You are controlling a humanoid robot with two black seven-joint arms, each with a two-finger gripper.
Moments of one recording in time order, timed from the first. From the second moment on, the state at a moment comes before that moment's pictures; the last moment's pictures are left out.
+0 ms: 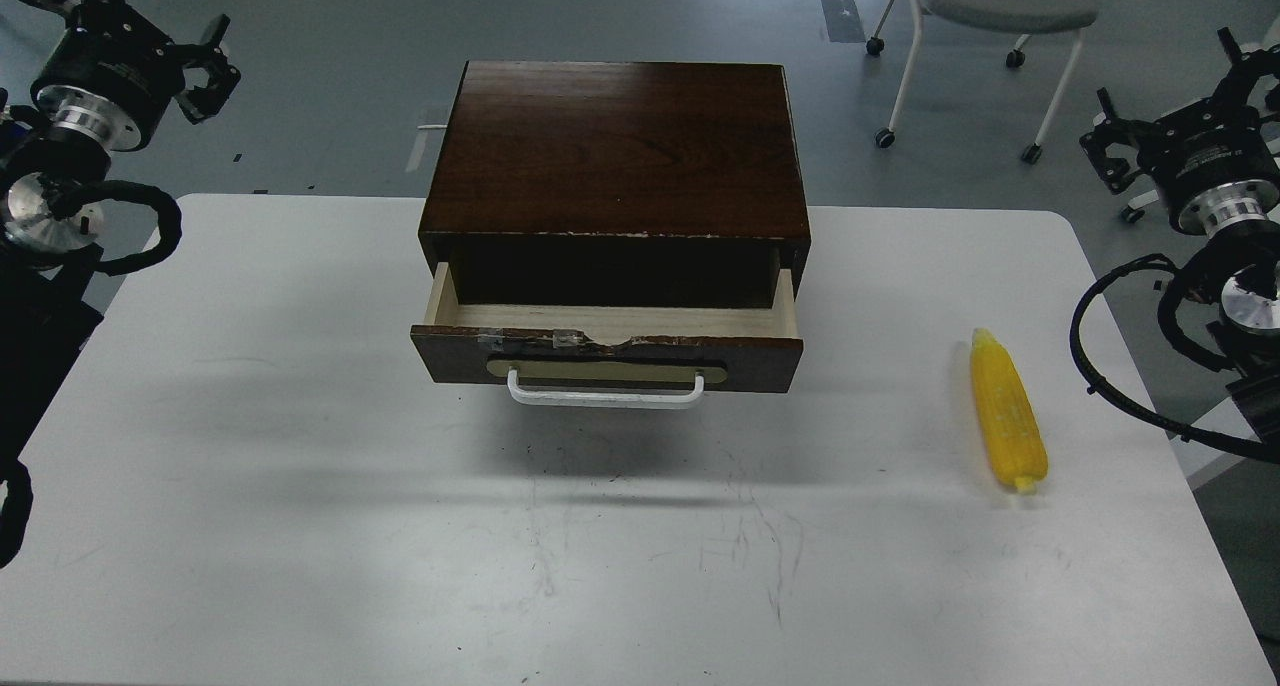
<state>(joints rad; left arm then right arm) -1.06 0.42 -0.51 -0.24 -0.31 -0.49 -0.26 0.85 -0.48 0.69 0.46 0.43 0.45 0.22</state>
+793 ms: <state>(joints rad) -0.95 0.43 -0.54 -0.24 -0.32 -0.49 -0.40 1.02 -0.70 0.46 0.50 0.16 0.44 0.23</state>
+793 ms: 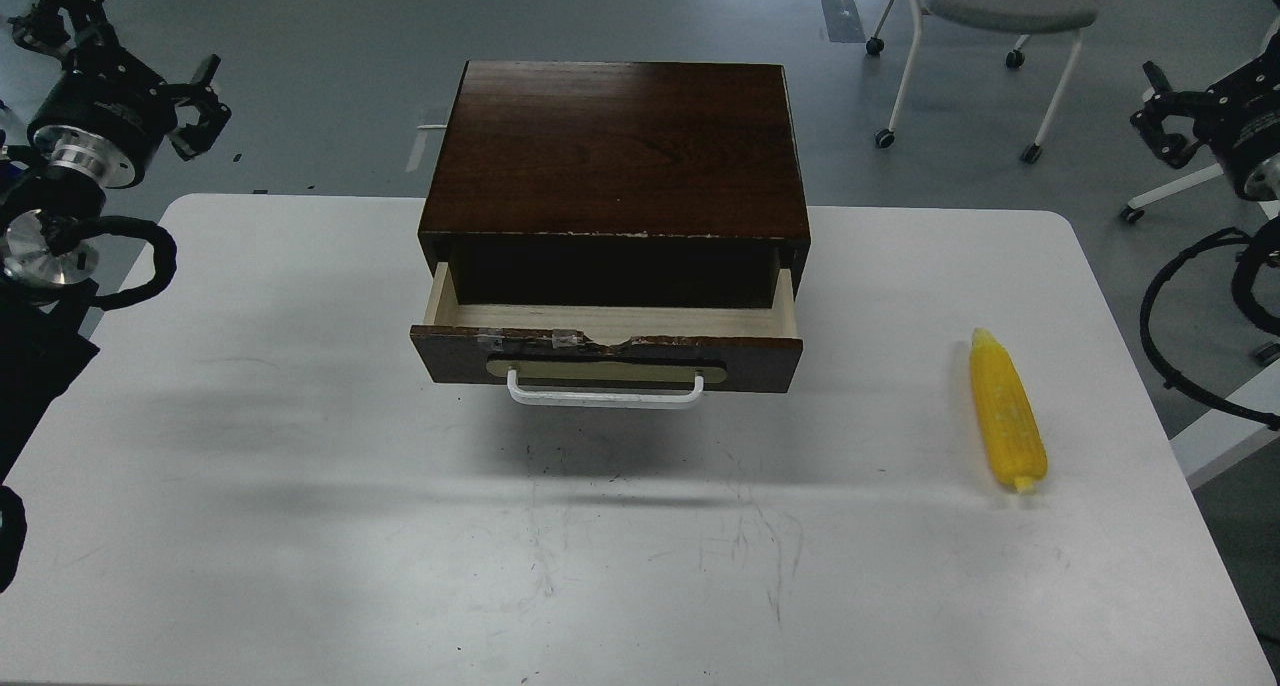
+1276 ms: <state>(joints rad) -0.93 0.56 -0.55 -0.45 -0.33 -0.49 -0.27 1.16 -0.96 0.16 0.87 -0.71 0.44 0.22</state>
